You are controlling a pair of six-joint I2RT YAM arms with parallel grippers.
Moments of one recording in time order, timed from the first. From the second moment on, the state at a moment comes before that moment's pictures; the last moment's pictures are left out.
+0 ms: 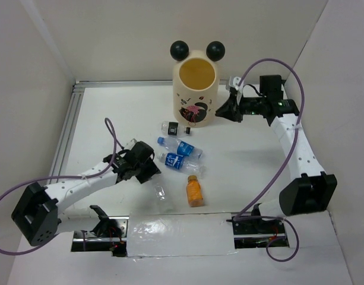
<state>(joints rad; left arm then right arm) -0.70 1.21 0.71 -0.56 -0.14 -1.29 0.09 1.44 1.47 -0.71 -1.07 -0.80</state>
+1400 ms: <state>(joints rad) -0.72 2.18 2.03 0.56 -0.60 0.18 0.02 1.36 1.03 -0.87 -0.95 -0.88</state>
